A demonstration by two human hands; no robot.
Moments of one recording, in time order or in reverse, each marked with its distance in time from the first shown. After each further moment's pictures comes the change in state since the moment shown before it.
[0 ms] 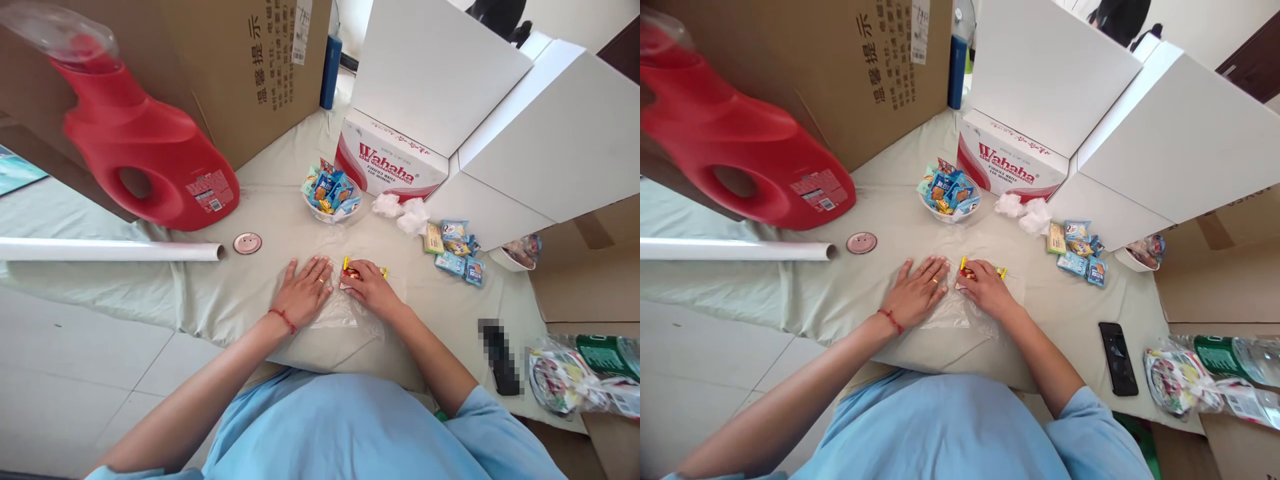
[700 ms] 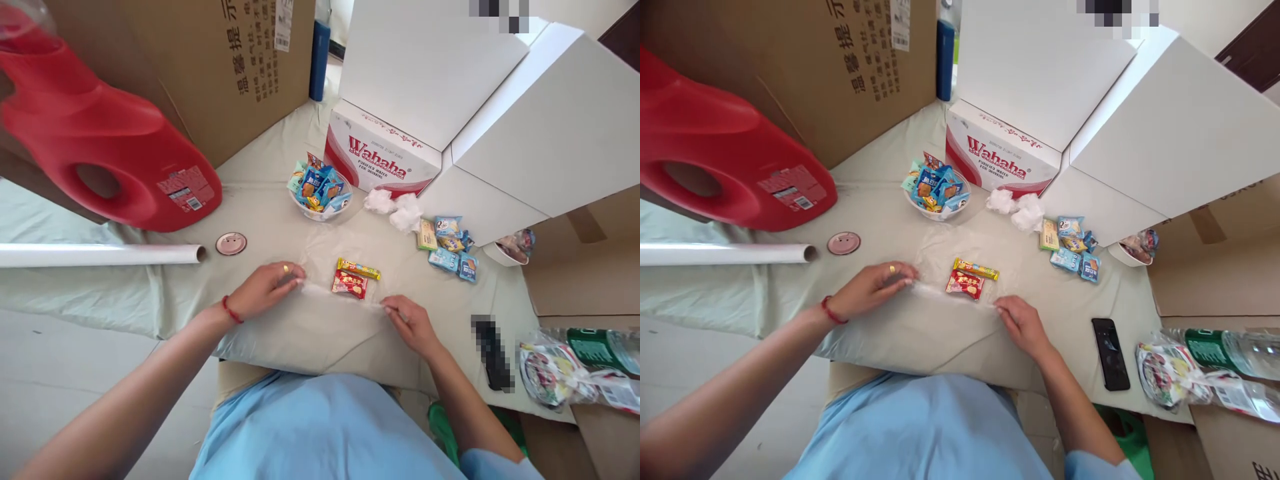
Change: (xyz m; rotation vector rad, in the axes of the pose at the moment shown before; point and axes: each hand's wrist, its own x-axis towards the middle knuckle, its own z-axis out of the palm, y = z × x) left_hand 0.007 -0.052 -0.052 -0.496 -0.072 0.109; right_hand -0.109 -0.009 -0.044 0.285 0.164 0.299
